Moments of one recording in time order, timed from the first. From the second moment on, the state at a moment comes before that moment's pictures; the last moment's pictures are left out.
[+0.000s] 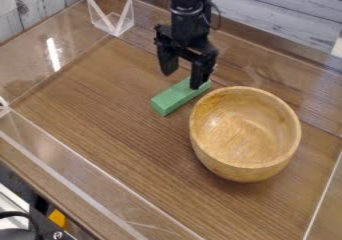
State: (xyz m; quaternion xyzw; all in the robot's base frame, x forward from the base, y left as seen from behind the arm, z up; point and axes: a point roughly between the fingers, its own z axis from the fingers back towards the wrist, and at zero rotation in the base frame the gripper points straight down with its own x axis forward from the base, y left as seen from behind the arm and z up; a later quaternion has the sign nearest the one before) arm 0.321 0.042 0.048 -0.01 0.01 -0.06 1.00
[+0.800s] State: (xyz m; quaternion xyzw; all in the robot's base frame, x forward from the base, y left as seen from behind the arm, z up) arm 0.323 0.074 0.073 -0.01 0.03 -0.02 1.00
